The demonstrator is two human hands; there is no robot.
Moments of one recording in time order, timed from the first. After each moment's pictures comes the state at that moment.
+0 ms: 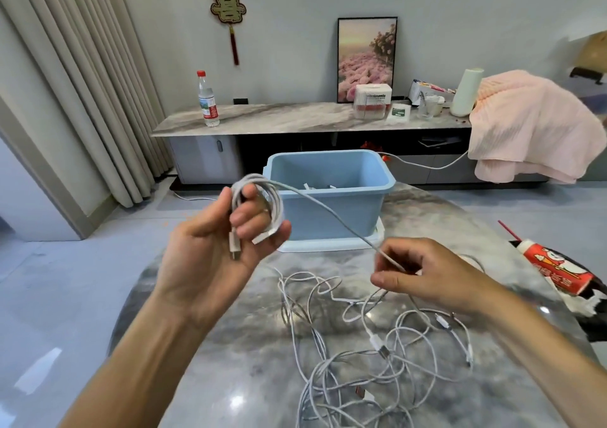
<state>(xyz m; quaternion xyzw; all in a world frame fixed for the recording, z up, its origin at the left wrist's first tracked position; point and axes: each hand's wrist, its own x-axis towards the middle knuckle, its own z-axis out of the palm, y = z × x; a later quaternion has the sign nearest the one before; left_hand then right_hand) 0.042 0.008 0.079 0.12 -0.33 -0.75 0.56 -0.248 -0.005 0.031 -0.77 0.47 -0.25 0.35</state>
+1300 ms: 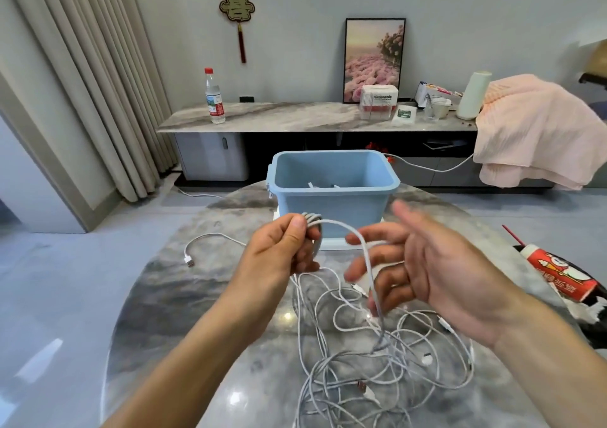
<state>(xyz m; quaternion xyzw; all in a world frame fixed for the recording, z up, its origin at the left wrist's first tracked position) -0.006 0.018 0.058 0.40 -0.53 -0.53 0.54 -0.206 0.035 0.090 -0.53 0.40 -0.36 0.66</state>
